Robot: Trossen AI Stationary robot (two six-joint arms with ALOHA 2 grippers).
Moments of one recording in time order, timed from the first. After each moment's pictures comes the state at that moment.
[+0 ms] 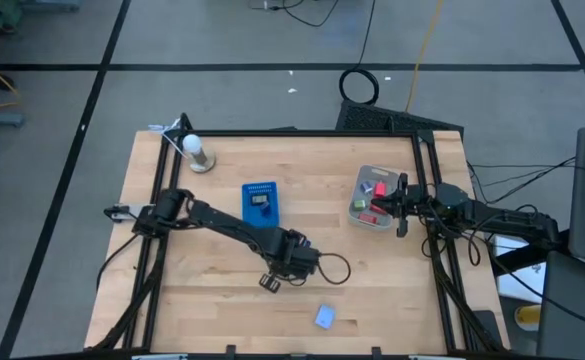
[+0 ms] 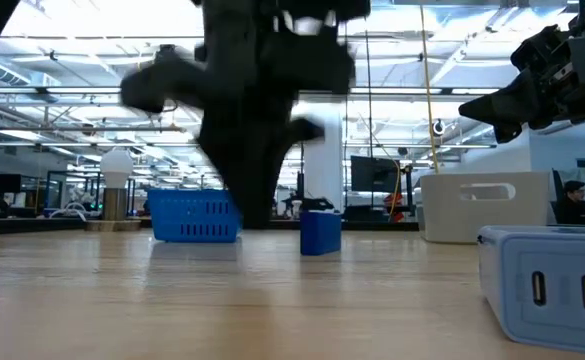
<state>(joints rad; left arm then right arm) -0.25 2.15 1.66 -0.91 0.01 0.28 -0.18 0.07 0.04 -0.02 -0.06 0.11</state>
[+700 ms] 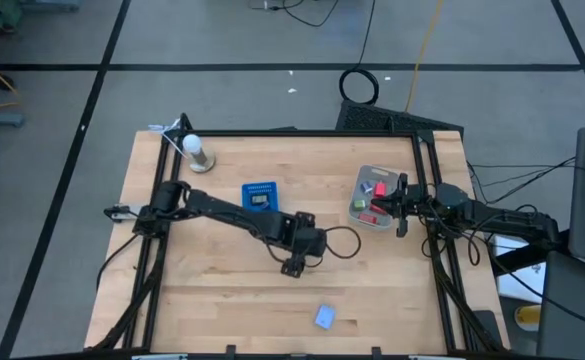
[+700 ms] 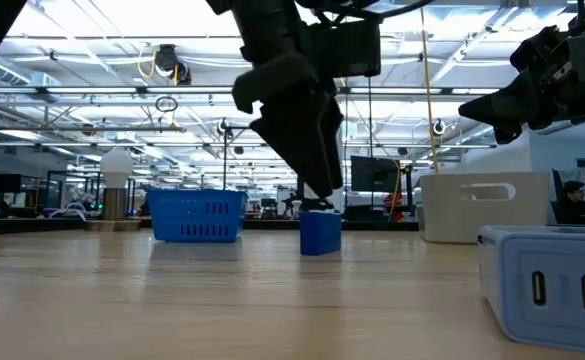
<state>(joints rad) -0.18 2.10 1.66 -0.70 -0.12 0.15 -0.18 0.08 0.04 -0.01 -0.06 0.13</state>
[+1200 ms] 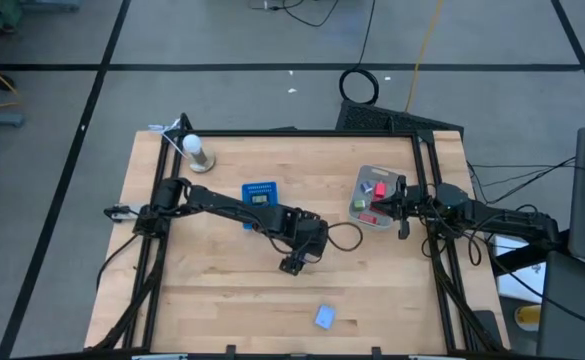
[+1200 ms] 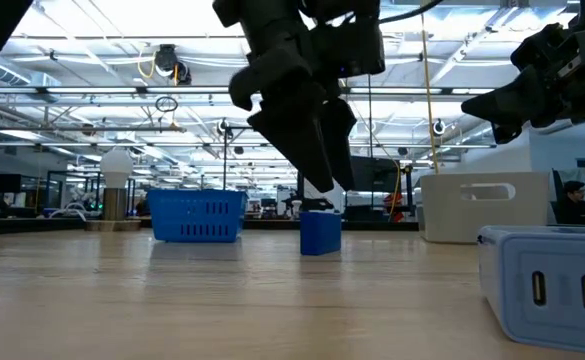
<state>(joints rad) -0.13 2.11 1.66 -0.68 0.03 0.30 -0.18 0.08 0.04 -0.02 -0.11 0.15</state>
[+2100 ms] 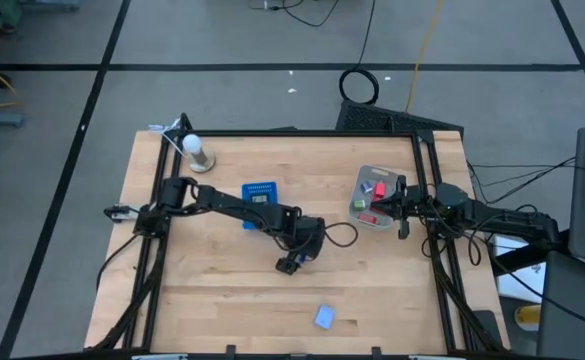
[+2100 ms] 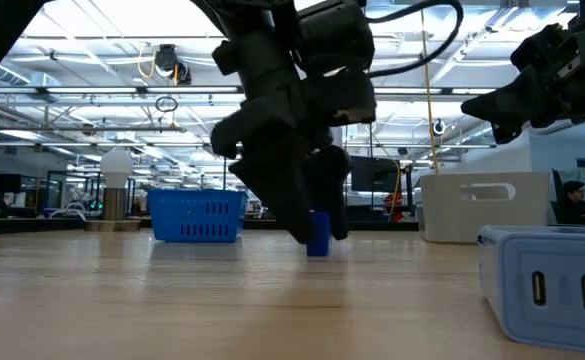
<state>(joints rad) -0.09 2.15 1.54 -0.55 0.19 0.36 -0.18 0.08 0.04 -0.02 -0.11 0.14</state>
